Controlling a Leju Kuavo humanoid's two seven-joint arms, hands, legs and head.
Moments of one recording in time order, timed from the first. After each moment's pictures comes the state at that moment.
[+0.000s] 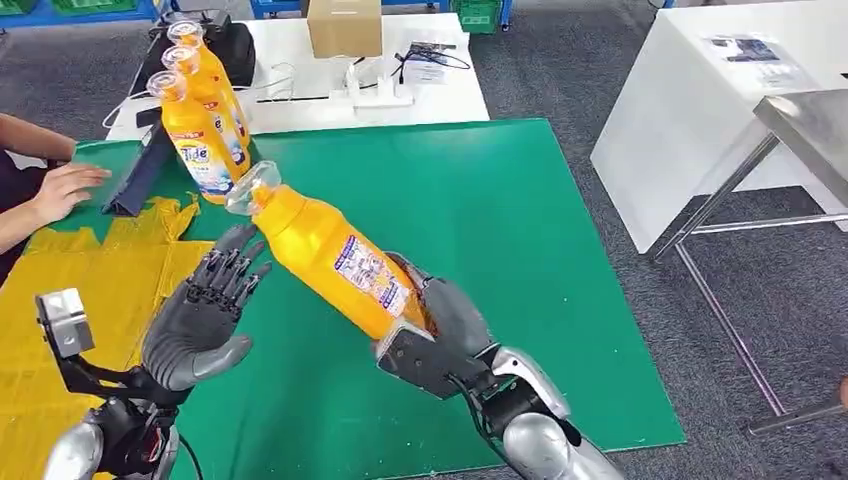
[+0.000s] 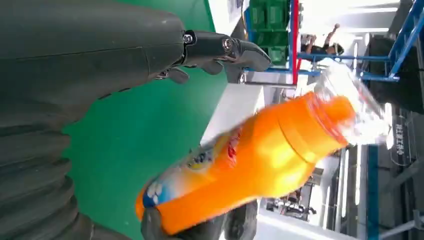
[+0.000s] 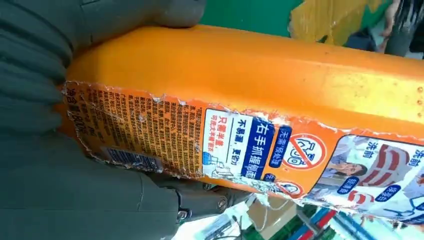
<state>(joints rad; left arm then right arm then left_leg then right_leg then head) -0.04 0.04 -0.14 -1.79 0.44 -0.44 0.00 -0.14 -0.10 0.58 -1.69 0.55 0.04 0.16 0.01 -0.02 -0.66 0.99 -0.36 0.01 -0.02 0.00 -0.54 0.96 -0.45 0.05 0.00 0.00</state>
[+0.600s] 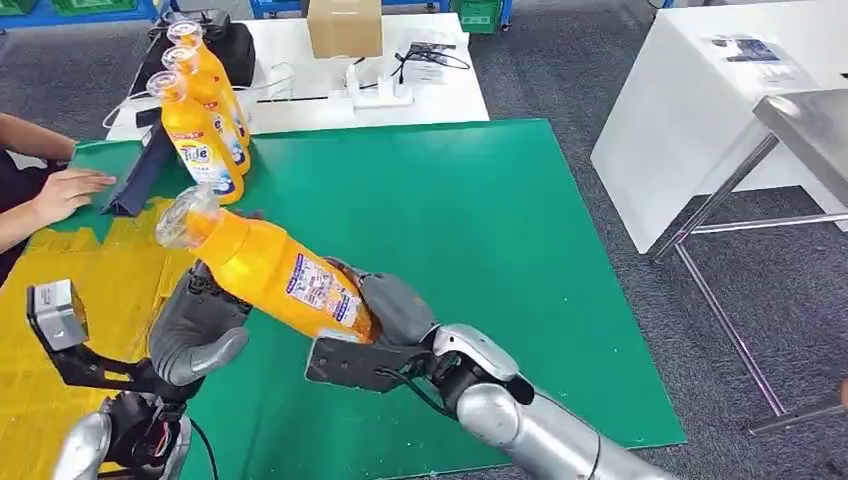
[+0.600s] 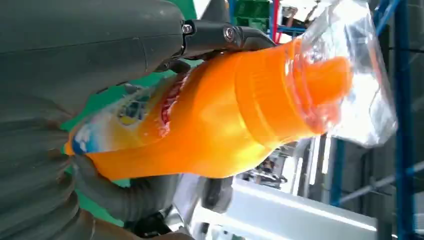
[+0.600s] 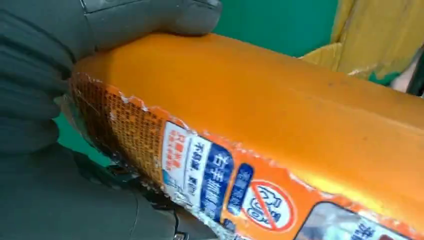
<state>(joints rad) -0.09 0.04 -0.21 -1.79 0.52 -0.45 0.01 -0.40 -0.09 0.83 -1.50 0.49 0.13 0.22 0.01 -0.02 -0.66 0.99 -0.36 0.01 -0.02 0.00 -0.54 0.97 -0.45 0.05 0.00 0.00</state>
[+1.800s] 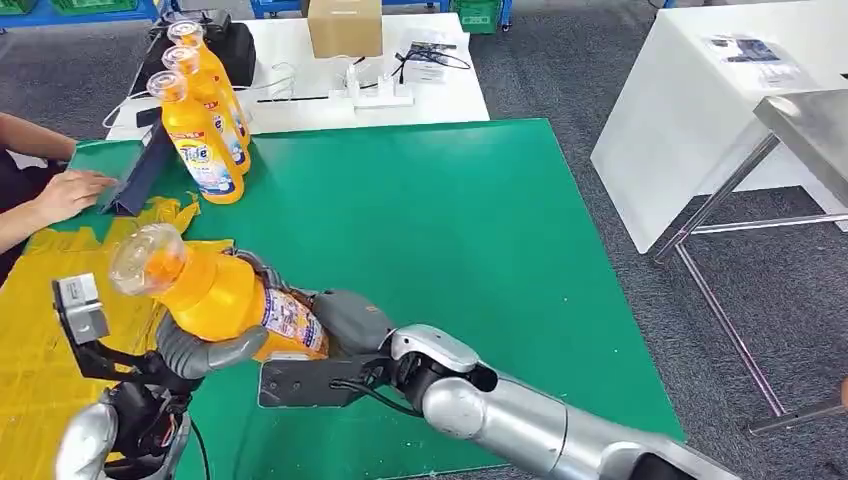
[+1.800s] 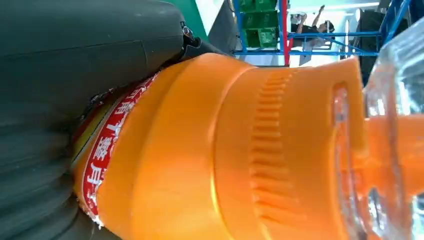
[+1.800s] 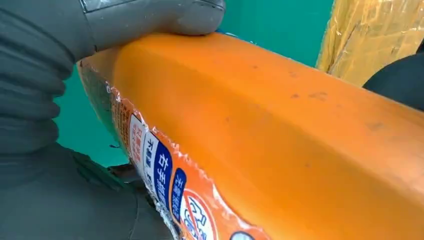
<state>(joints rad) -0.11 0.04 -0.21 -1.77 0.42 -0.46 -0.03 -0.54 -0.06 1.02 -1.39 0.37 0.11 0.25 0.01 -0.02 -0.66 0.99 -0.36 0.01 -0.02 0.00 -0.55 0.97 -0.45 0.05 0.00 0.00</state>
